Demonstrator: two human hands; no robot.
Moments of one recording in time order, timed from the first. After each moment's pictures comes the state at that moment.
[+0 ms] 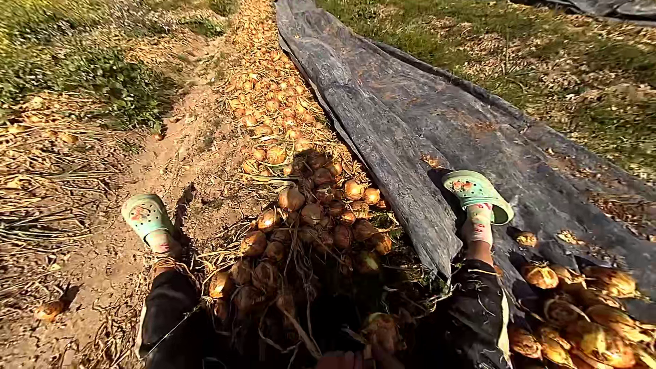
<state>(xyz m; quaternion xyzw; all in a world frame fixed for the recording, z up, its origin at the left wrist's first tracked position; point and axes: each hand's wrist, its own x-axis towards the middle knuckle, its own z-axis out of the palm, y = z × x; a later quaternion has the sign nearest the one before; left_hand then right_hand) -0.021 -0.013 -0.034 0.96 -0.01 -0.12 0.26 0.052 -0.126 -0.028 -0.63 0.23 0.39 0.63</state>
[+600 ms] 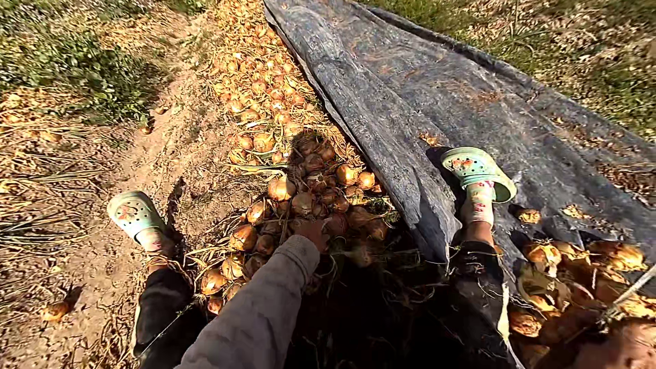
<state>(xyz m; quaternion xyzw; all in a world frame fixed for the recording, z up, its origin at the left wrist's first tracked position) 0.180 0.114 -0.028 0.92 0.21 -0.22 0.25 0.177 -0.286 -0.012 -0.68 0.04 -0.14 0.72</state>
